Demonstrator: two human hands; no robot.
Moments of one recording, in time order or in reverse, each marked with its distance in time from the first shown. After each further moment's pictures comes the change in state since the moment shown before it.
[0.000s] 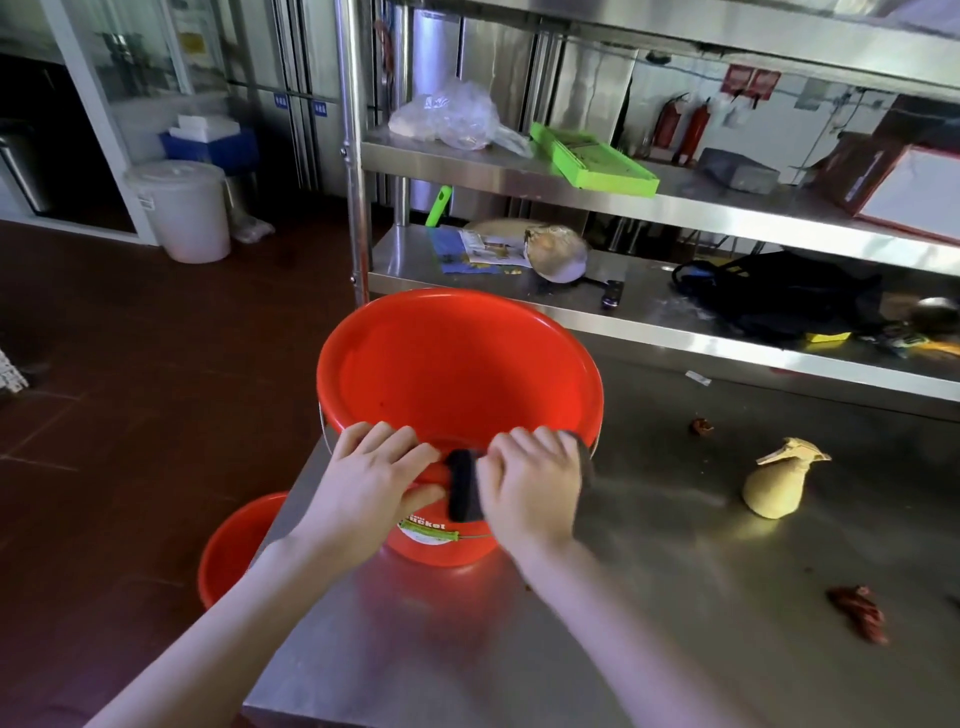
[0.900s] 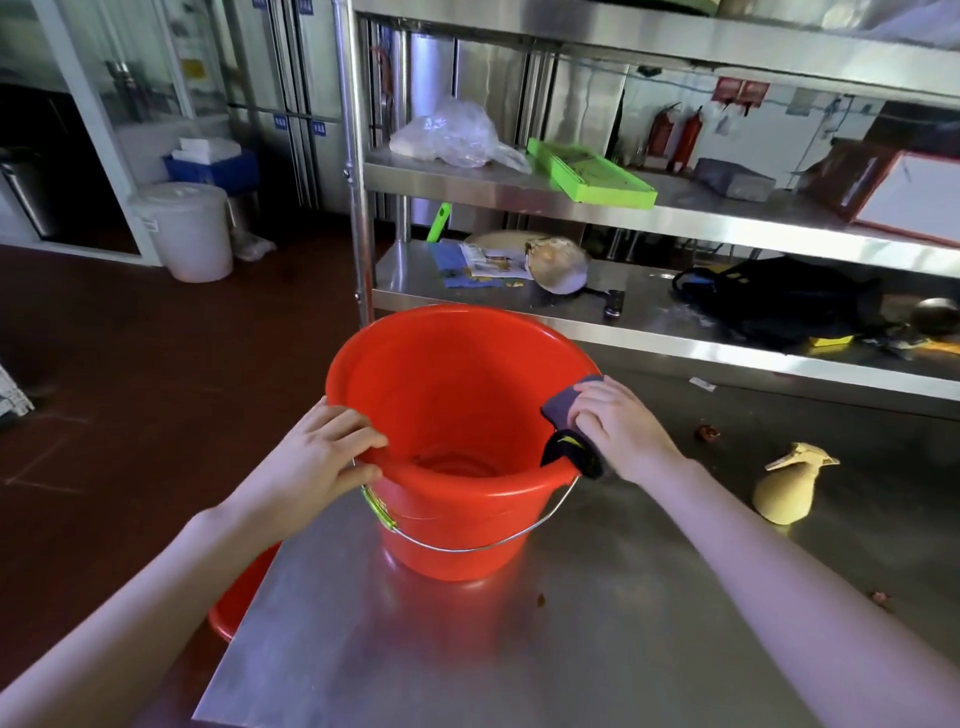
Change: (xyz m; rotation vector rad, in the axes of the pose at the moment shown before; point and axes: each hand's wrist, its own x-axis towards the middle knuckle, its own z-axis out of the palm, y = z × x) left_hand 0.002 -0.076 -0.025 -0.138 -0.103 0.058; right_hand 0.075 0.112 -0.022 -0.046 -0.427 -0.158
